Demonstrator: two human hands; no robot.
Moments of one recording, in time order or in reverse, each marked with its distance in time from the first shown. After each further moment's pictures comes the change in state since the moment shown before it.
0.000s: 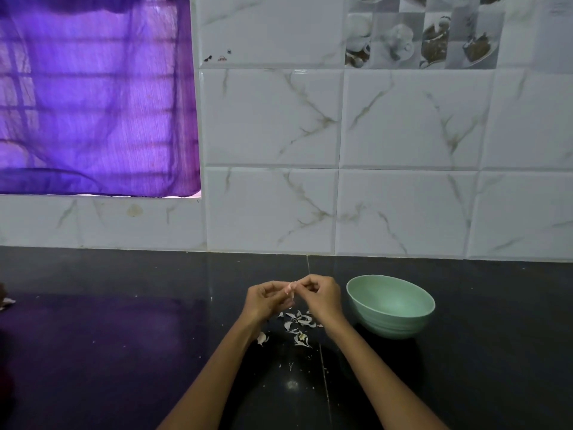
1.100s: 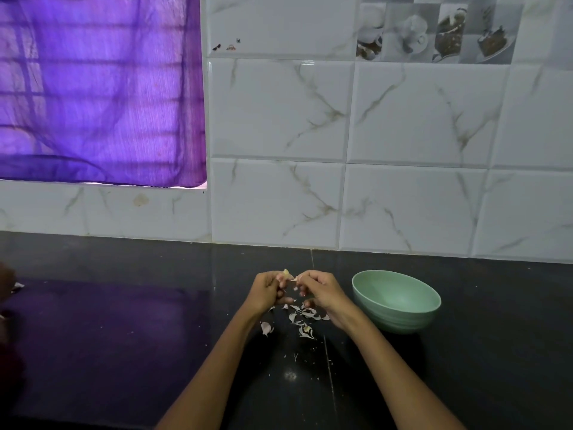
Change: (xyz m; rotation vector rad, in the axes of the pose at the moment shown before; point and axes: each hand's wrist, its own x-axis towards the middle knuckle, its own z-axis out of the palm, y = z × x) left_hand 0.007 0.002 -0.008 0.219 -0.070 0.058; right_hand -0.004 -0.009 -0.007 0.293 -0.327 0.191
